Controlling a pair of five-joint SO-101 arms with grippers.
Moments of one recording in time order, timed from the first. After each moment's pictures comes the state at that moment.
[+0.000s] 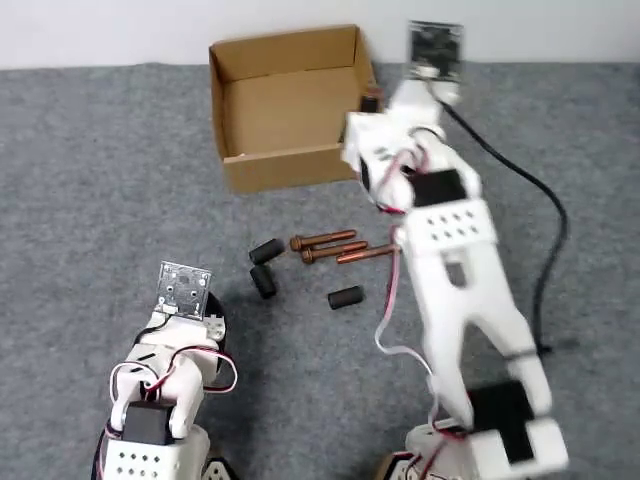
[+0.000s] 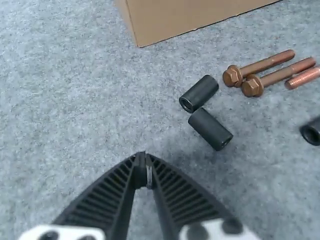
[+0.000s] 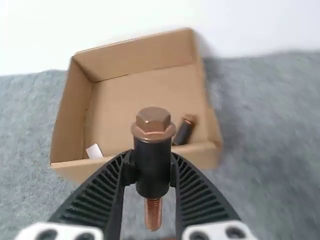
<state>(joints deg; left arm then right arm) 1.8 -98.5 97.1 53.6 1.5 -17.0 -4.5 4.0 38.9 -12.9</state>
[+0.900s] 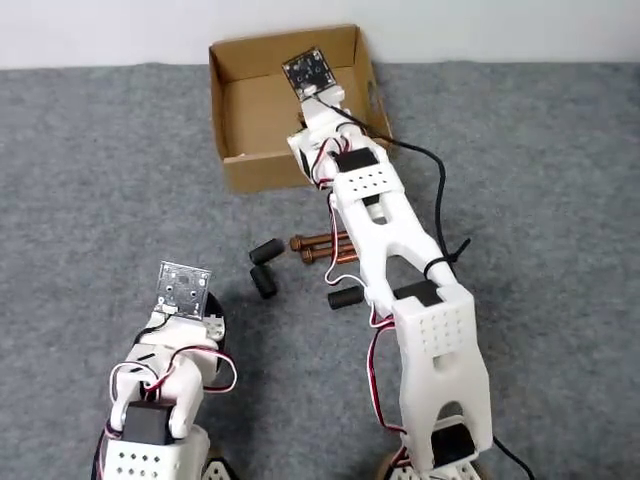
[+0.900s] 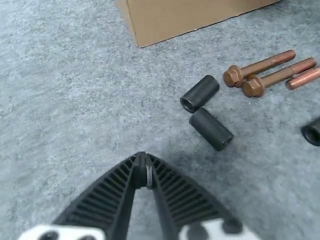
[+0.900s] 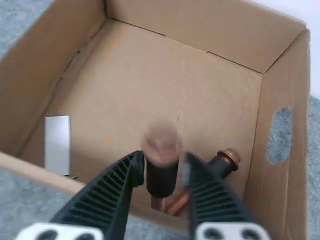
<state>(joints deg) 0.9 -98.5 97.1 53.6 1.5 -21.5 41.9 -29.2 32.9 11.1</state>
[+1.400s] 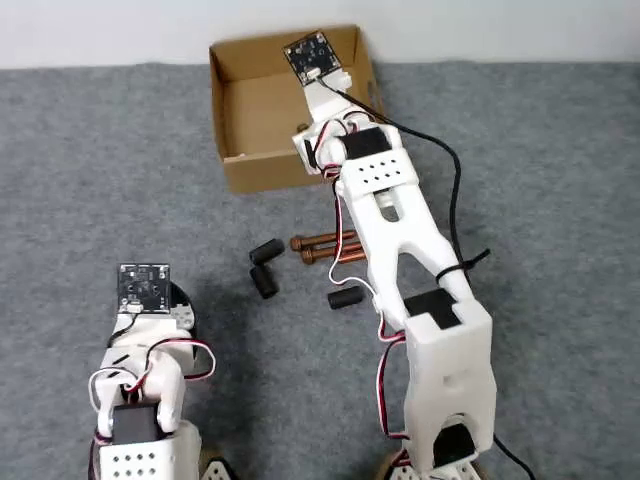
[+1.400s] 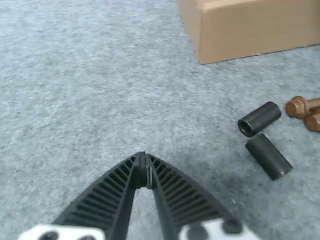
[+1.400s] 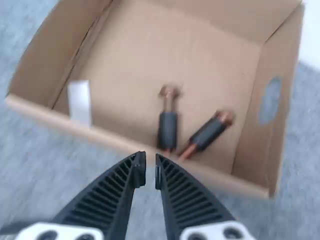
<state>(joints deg) -9.8 -98.5 97.1 49.5 1.7 -22.2 30.5 -30.1 55.2 11.0</state>
